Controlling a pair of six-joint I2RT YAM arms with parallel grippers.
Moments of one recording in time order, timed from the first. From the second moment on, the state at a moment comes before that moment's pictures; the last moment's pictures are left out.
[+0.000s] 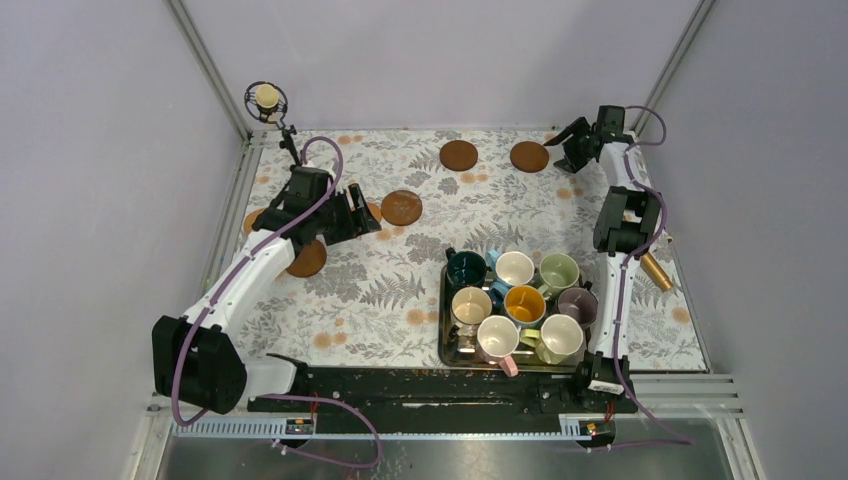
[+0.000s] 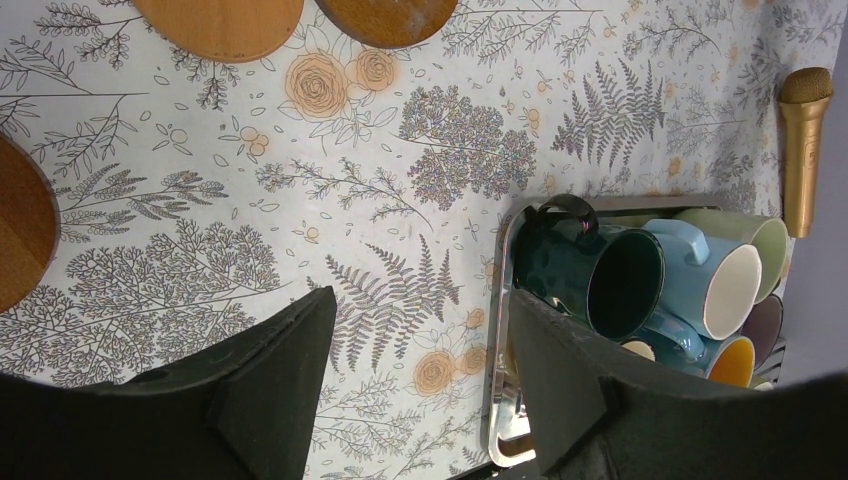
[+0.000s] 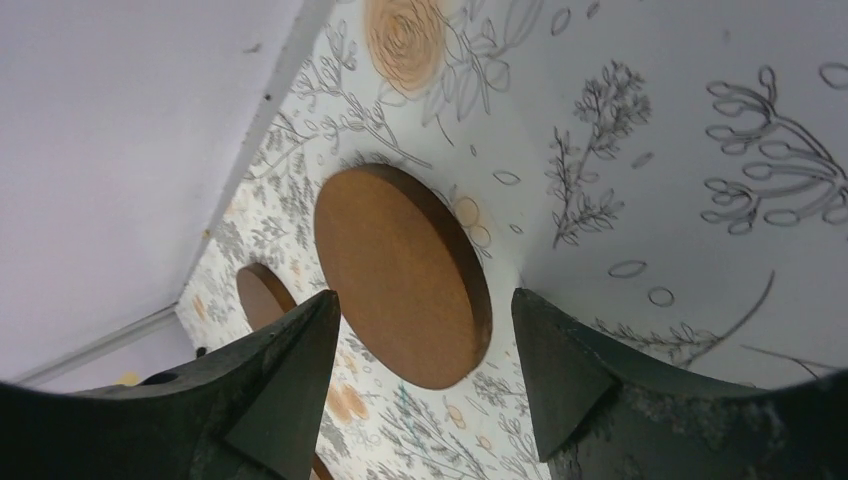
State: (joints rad) left arm -0.27 1.28 1.04 -0.55 0.23 -0.54; right arm -0.16 2.67 2.39 -0.57 -0.41 0.81
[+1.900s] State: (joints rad) left arm -0.26 1.20 1.04 -0.55 0.26 -0.54; right arm -0.08 2.65 2.35 -0.63 -0.49 0.80
